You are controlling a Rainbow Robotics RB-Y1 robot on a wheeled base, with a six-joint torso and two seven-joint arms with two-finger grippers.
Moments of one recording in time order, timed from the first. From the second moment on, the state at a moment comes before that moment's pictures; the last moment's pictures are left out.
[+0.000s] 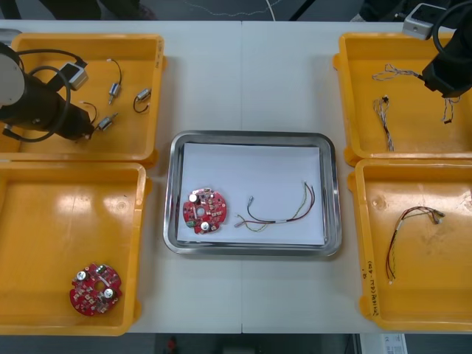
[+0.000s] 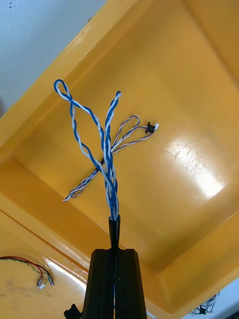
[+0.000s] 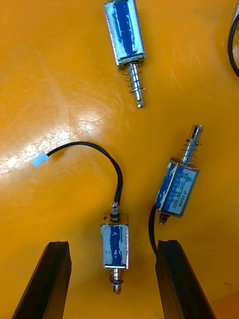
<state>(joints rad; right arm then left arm) -0.93 -0.62 -0.13 -1.47 -0.48 1.92 2.28 -0.70 0.80 -0.19 -1.23 0.85 1.19 -1.90</state>
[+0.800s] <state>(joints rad) -0.93 -0.62 -0.13 -1.47 -0.47 1.92 2.33 -0.67 0.81 -0.20 -1.23 0.84 1.15 -1.90</state>
